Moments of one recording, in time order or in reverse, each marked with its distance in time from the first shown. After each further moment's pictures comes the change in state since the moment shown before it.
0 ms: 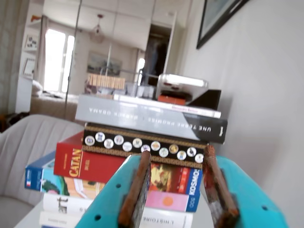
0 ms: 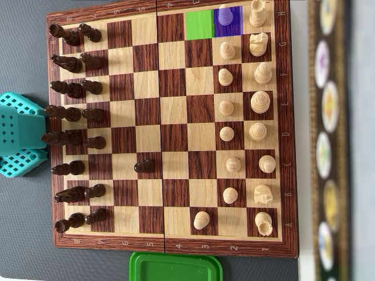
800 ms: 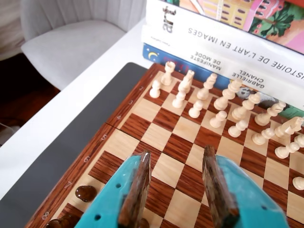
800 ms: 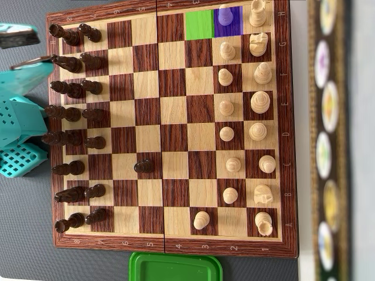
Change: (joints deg) arm -21.2 -0.9 12.9 35.2 4.1
